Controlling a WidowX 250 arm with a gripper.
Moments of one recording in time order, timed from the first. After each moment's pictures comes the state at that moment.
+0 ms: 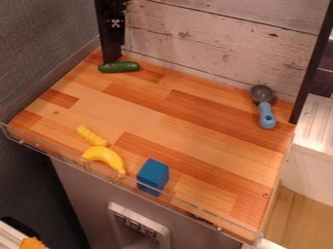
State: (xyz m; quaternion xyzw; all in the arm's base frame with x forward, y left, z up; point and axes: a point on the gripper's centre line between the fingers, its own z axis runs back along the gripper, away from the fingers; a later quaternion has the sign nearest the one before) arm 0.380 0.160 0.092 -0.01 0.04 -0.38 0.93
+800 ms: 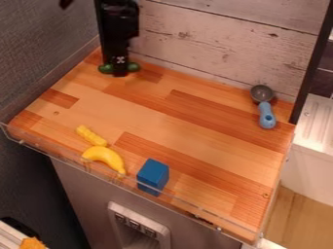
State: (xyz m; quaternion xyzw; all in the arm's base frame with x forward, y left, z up) arm 0.392 0.168 0.021 0.00 0.02 -0.42 0.91
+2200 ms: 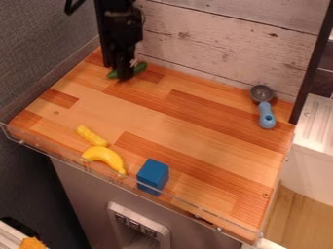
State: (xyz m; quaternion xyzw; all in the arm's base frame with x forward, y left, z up) arm 0.388 0.163 0.034 -0.02 0.06 -0.21 0.98
